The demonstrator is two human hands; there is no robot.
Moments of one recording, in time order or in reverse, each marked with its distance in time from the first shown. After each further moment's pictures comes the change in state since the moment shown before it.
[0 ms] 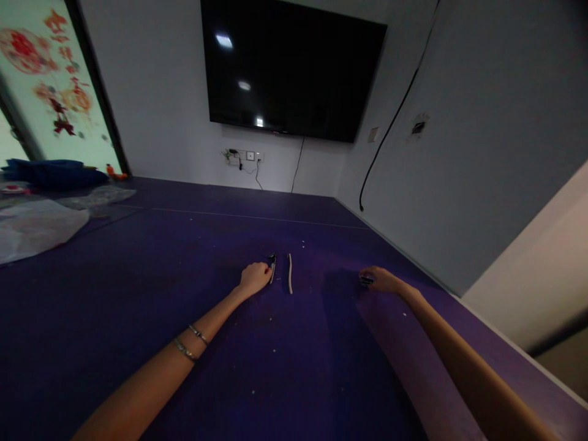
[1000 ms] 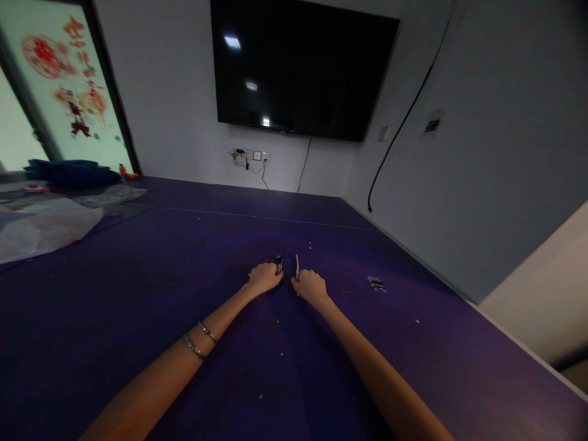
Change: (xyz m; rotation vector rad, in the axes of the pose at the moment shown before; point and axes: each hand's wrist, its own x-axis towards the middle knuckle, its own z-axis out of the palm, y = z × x) left_hand -0.001 0.010 -0.009 -0.012 -0.071 0.023; right_hand 0.022 -0.253 0.049 -0.004 0.156 0.127
